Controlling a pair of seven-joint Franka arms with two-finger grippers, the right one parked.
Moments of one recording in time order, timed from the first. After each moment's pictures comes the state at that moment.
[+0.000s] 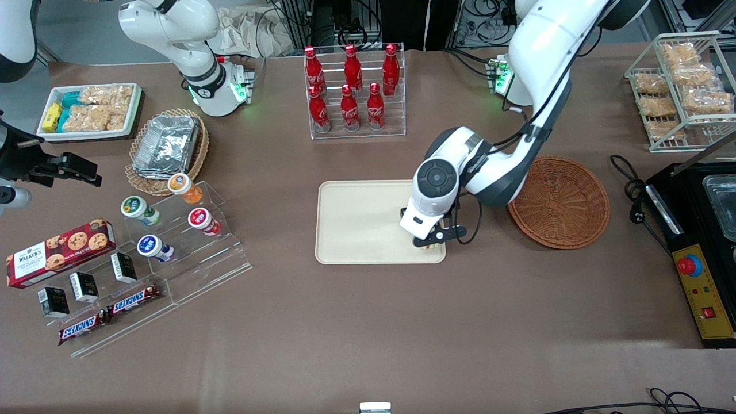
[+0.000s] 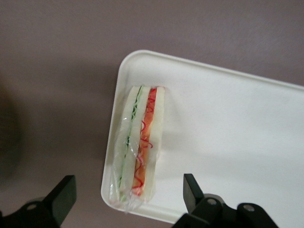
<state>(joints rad) -0.32 0.50 -0.35 -1.68 0.12 2.00 -0.93</state>
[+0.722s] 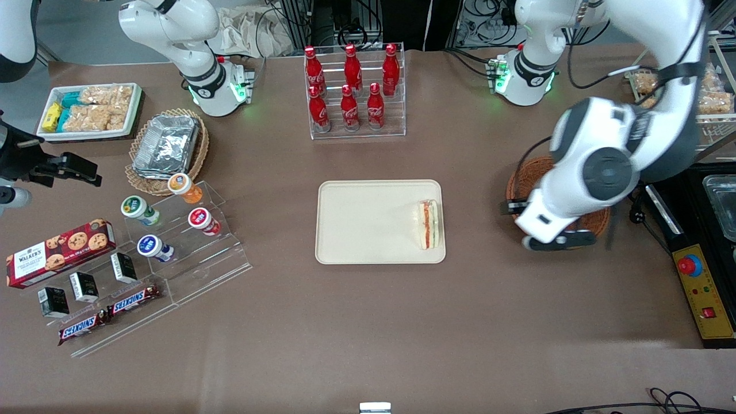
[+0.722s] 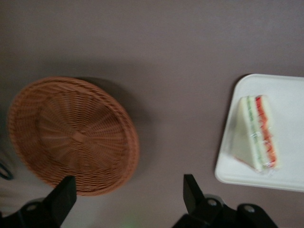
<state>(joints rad) 0.05 0.26 -0.33 -1.68 0.09 1.69 -0.34</state>
